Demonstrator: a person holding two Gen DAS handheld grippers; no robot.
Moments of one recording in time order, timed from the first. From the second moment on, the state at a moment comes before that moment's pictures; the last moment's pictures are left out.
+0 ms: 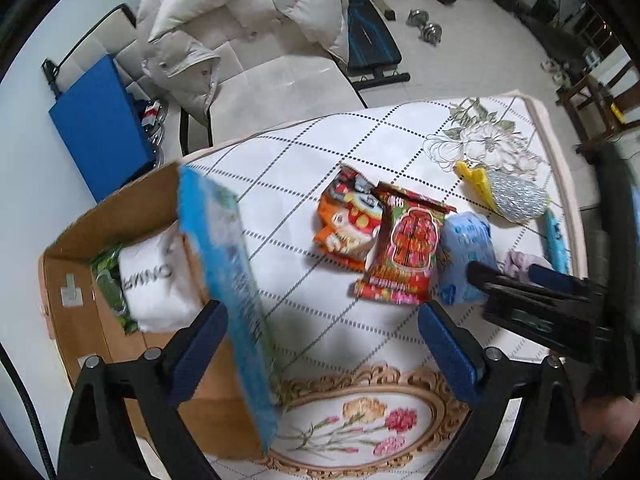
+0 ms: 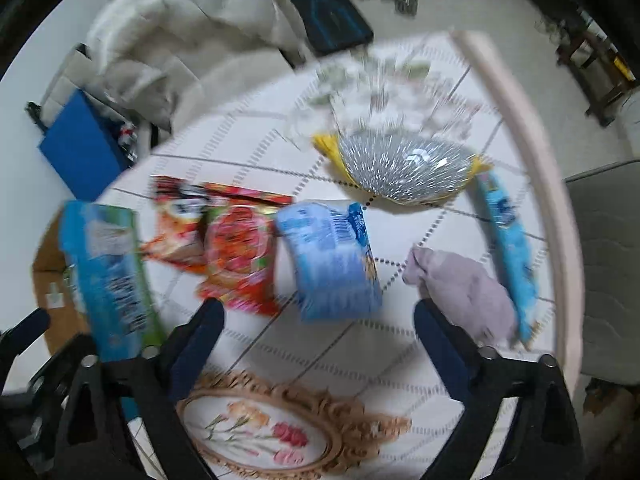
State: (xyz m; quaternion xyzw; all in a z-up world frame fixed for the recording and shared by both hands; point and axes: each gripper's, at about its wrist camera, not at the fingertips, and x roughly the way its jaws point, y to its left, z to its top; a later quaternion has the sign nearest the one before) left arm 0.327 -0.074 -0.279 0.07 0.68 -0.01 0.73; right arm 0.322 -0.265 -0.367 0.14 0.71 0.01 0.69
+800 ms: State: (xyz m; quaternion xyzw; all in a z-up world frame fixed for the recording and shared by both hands) left arm 0.383 -0.160 -0.418 0.10 0.77 -0.05 0.62; right arm 0.313 -0.325 -0.412 0.11 0.76 0.01 0.64
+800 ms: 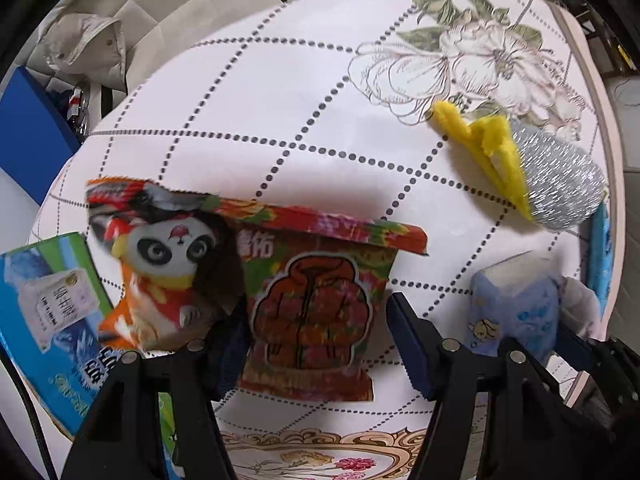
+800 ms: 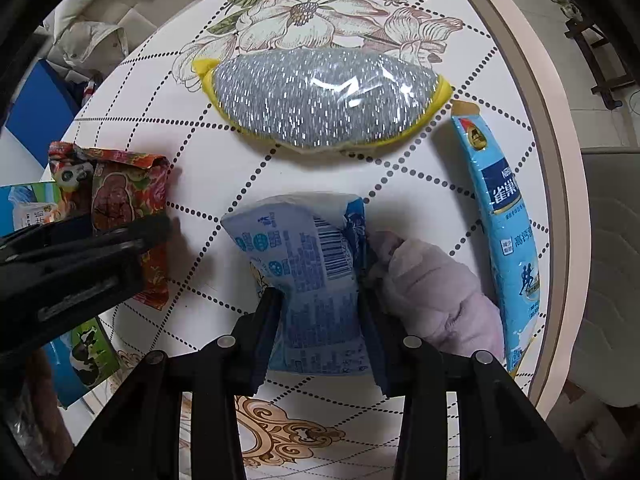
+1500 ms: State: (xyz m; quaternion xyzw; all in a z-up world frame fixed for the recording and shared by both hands) left arm 0.282 0.008 -0.212 -0.05 0.67 -0.06 0.74; right arm 0.266 -0.187 -0.252 0.12 0.68 0.15 0.70
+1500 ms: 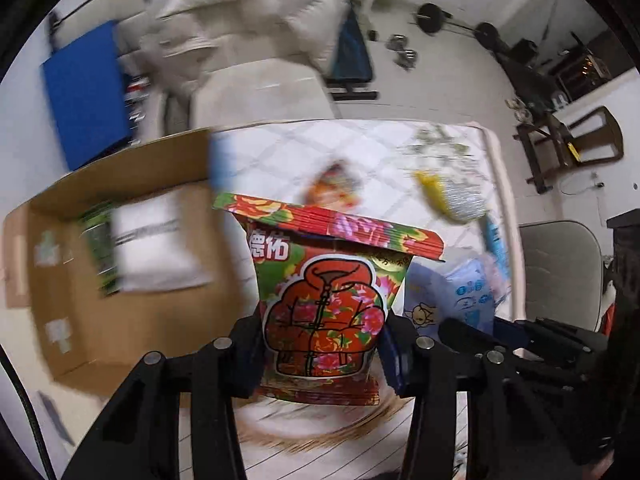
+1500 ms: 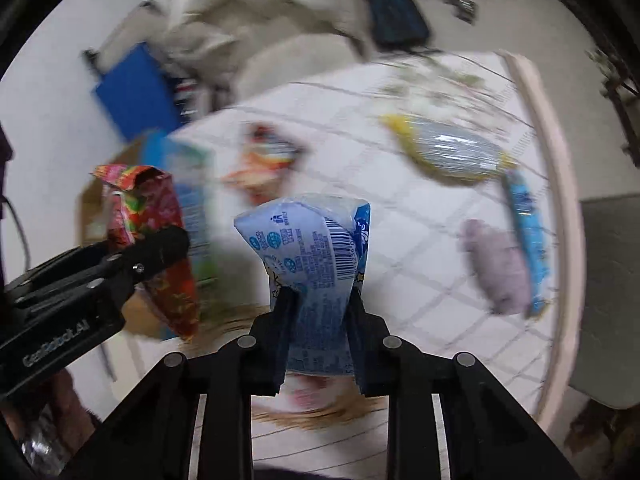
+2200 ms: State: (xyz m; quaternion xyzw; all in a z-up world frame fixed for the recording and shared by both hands) left arm 0.255 0.288 -0.332 -0.10 0.79 0.05 0.61; right arm 0.241 0.169 -0.326 0.06 0.73 0.25 0.64
